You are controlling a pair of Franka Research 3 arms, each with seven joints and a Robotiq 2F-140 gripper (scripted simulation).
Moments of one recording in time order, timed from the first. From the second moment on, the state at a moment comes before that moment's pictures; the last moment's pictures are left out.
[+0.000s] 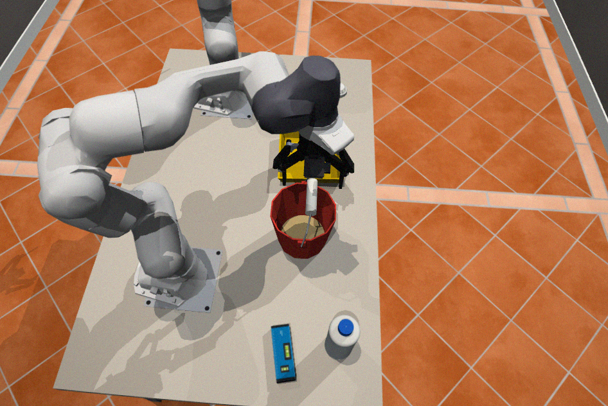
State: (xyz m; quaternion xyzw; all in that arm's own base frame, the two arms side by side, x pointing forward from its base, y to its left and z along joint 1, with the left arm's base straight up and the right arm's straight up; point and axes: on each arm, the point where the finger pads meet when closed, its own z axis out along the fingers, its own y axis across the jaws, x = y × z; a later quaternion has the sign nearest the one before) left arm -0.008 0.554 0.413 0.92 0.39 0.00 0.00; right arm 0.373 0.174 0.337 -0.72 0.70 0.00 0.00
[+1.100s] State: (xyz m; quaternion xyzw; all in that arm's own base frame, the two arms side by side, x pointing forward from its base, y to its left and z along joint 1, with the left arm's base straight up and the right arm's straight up) left arm -0.008 0.554 0.413 0.92 0.39 0.00 0.00; right arm 0.369 0.172 0.312 -0.72 0.70 0.00 0.00
